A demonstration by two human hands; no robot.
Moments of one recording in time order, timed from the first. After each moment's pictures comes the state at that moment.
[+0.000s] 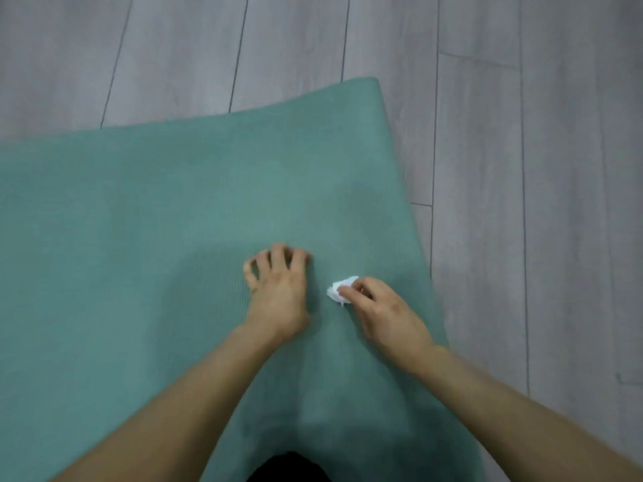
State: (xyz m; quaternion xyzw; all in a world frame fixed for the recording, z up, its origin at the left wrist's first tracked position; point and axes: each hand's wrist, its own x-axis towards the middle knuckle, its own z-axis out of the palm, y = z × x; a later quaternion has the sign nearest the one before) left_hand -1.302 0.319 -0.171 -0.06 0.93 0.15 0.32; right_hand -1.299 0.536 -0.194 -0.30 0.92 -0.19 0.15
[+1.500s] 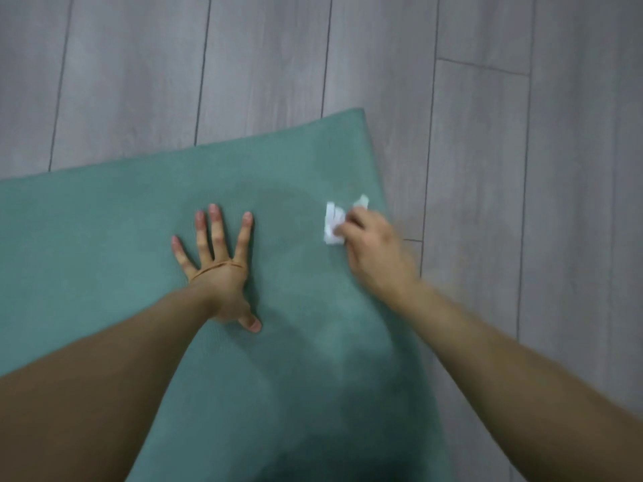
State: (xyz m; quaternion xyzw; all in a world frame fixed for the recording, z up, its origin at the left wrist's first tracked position) left_hand -1.408 0.254 -0.175 -0.07 0.88 0.10 0.46; right_hand -1.473 0.511 -0.185 -0.27 0.95 -0.17 0.07
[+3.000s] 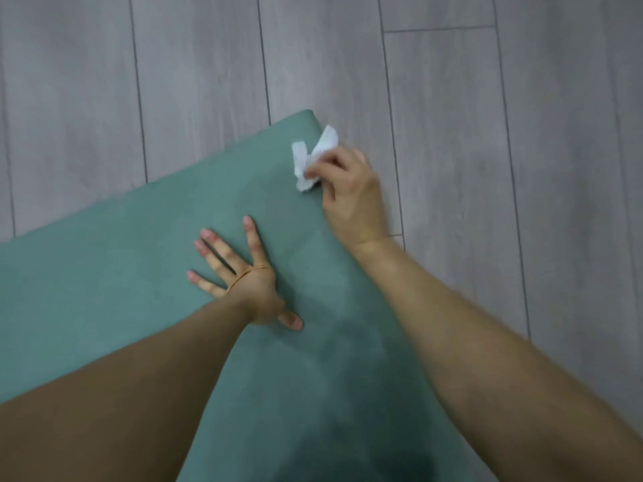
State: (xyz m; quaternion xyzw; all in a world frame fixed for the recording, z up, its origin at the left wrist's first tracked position) left_hand -1.447 0.344 -0.180 -0.18 0.86 0.14 0.46; right_hand -1.541 0.505 -0.191 -0.10 0.94 -0.31 -0.08
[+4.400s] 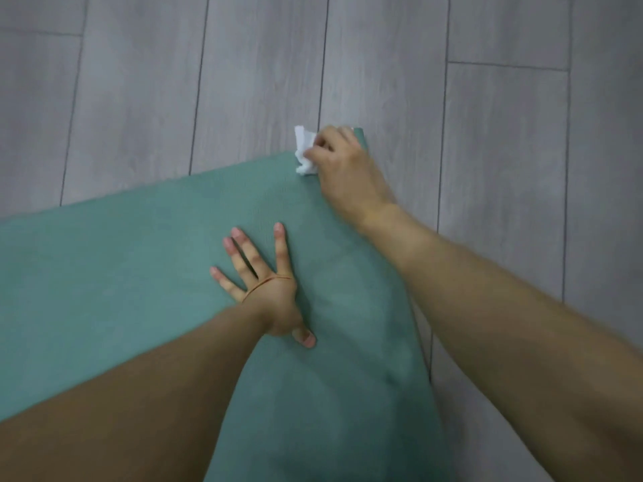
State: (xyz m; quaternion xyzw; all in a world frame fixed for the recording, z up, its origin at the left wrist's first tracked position) left_hand -1.451 0.344 -0.179 -0.18 0.86 0.13 0.46; right_hand -1.615 0.460 -0.209 -0.31 0.93 -0.21 -0.05
